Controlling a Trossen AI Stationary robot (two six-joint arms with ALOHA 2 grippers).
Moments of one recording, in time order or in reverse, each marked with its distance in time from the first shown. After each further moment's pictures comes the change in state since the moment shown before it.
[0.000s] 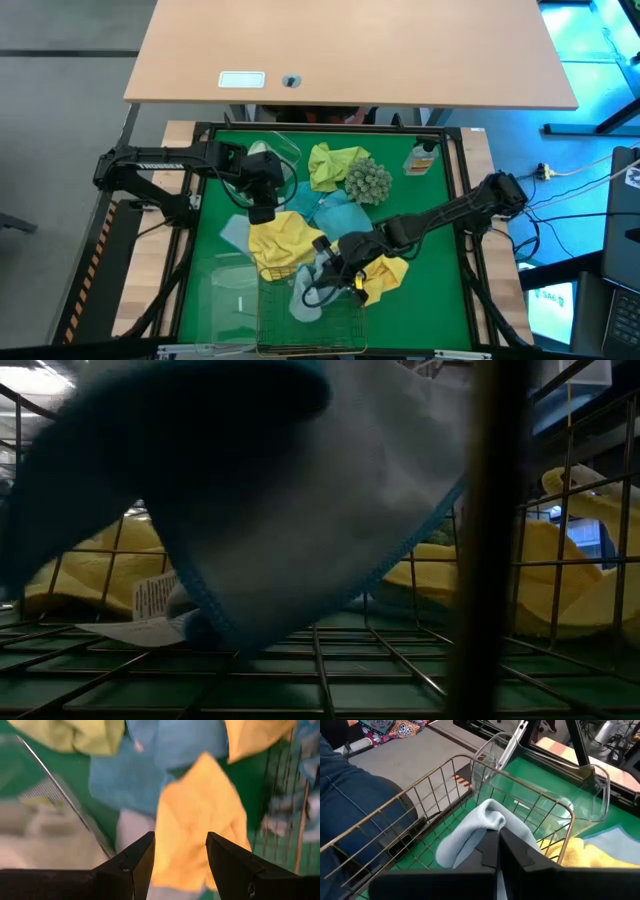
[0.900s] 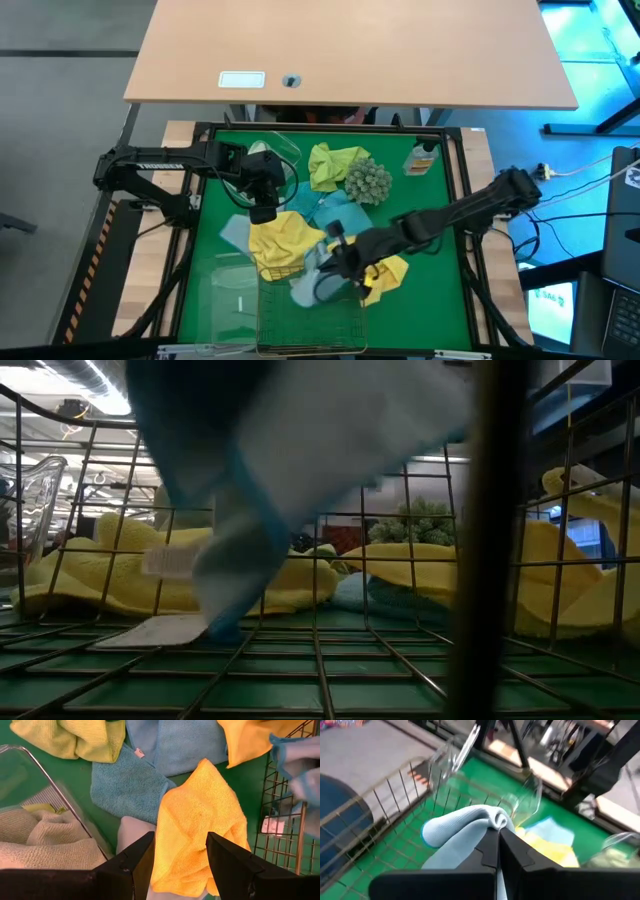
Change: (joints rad) left arm 0.000 0.000 0.000 0.039 -0.022 0.009; right arm 0.030 -0.106 0.000 -0.088 0.269 -0.043
